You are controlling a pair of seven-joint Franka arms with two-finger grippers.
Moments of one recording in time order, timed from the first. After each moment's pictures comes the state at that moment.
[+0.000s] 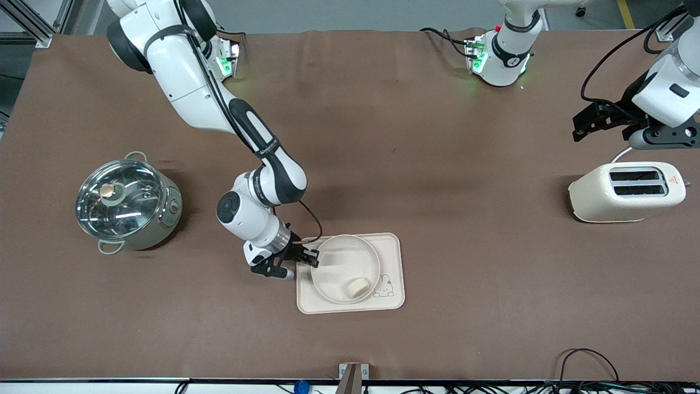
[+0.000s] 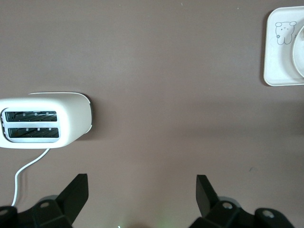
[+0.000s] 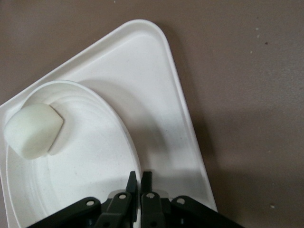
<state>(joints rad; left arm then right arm) 0.02 -0.05 -0.14 -1.62 0.00 1.55 -0.12 0.44 0.91 0.08 -1.46 0.57 2.72 0.25</state>
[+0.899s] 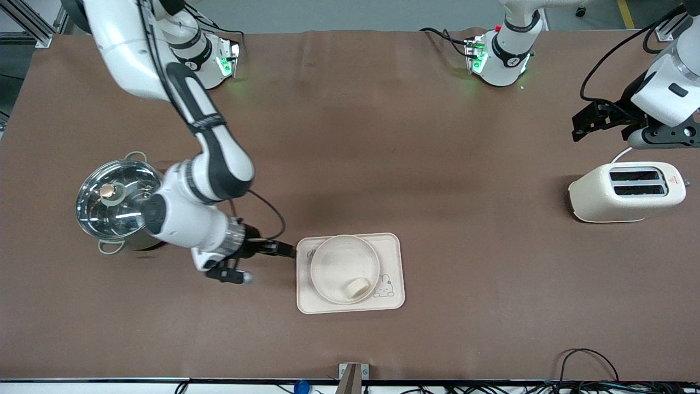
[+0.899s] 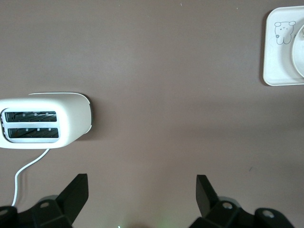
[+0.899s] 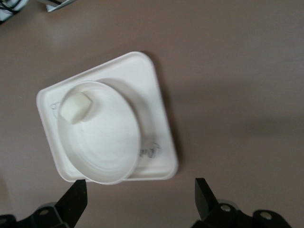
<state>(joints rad) 0.02 -0.05 -0.14 -1.62 0.00 1.55 -0.12 0.30 0.63 0.01 -1.44 0.47 2.15 0.25</state>
